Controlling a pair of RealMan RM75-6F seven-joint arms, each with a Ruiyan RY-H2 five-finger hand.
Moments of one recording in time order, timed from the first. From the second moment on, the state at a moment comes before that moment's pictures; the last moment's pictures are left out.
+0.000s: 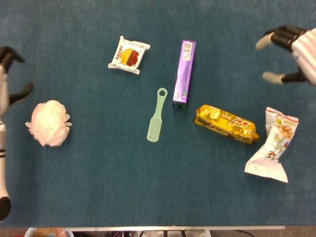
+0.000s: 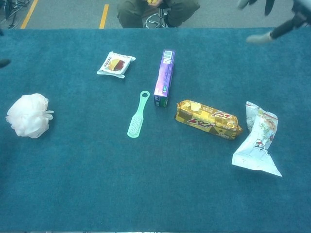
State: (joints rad) left arm -0.33 -1.40 -0.23 -1.42 1.38 1.40 0.11; right arm 0.65 -1.24 0.08 -1.34 -1.58 1.32 0.40
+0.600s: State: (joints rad) left arm -0.54 -1.35 -0.19 -1.60 1.37 1.06 0.09; right arm 0.66 -1.18 0.26 -1.32 -1.43 1.31 0.33
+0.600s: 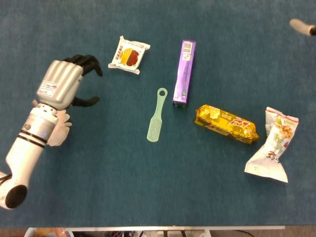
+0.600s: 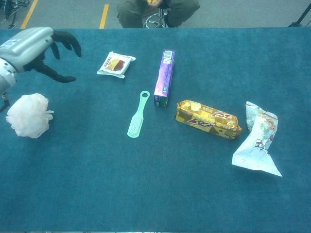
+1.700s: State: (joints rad) left arm -0.84 -1.71 -0.21 -1.46 1.35 0.90 0.15; right arm 0.54 -1.13 0.35 -1.32 -1.38 1.39 0.62
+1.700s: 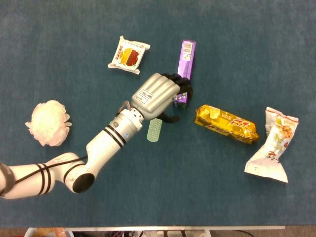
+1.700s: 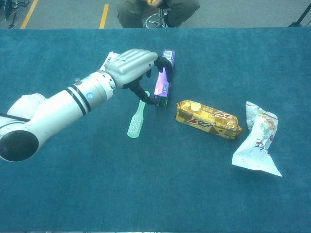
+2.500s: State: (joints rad) left arm -0.94 -1.85 -0.19 -1.22 1.40 0.82 -0.10; right arm 0.52 -1.15 0.33 -1.32 -1.41 1.38 0.66
